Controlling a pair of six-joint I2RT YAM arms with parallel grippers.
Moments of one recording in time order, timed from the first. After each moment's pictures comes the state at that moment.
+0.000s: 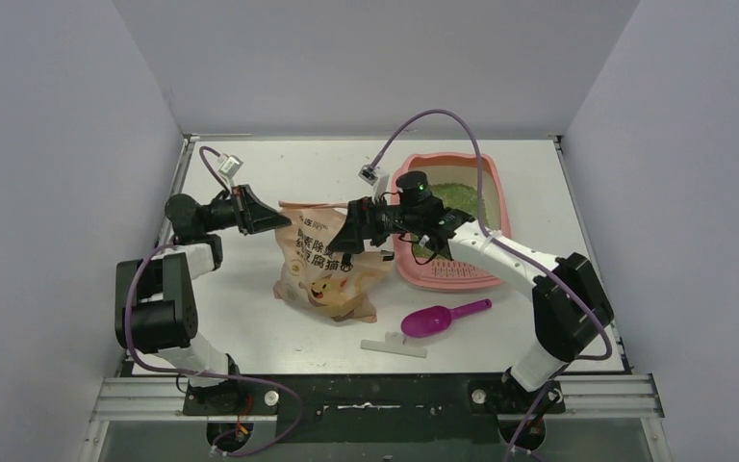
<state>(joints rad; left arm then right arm) 0.15 1.64 0.72 1.28 1.45 -1.27 0.67 1.60 1.15 0.01 -0.67 0.46</state>
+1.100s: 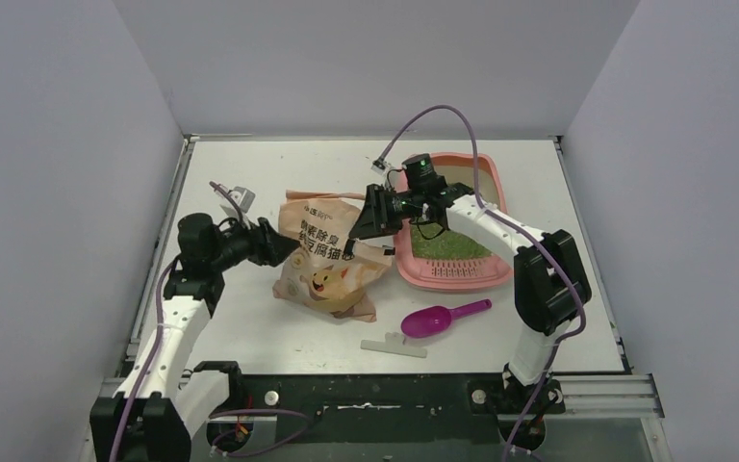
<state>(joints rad) 0.02 1.00 0.60 -0.01 0.74 -0.27 0.53 1.80 1.36 -0.28 -0.81 0.53</state>
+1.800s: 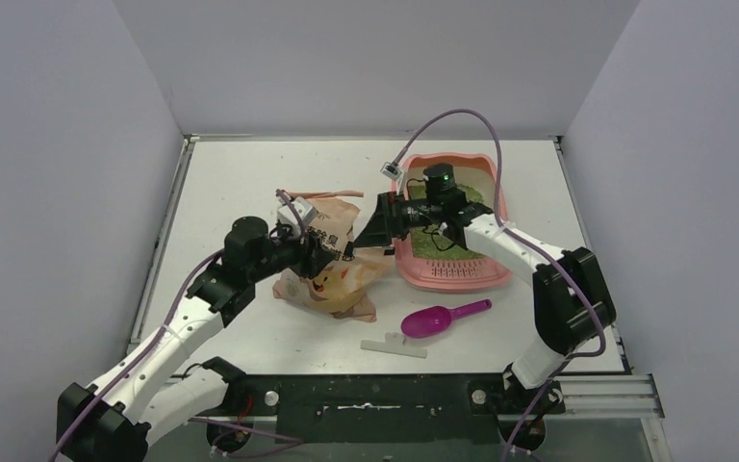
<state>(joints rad) -0.51 0.91 0.68 -0.10 0.33 -0.11 0.48 1.62 1.10 0.04 -0.98 0.47</state>
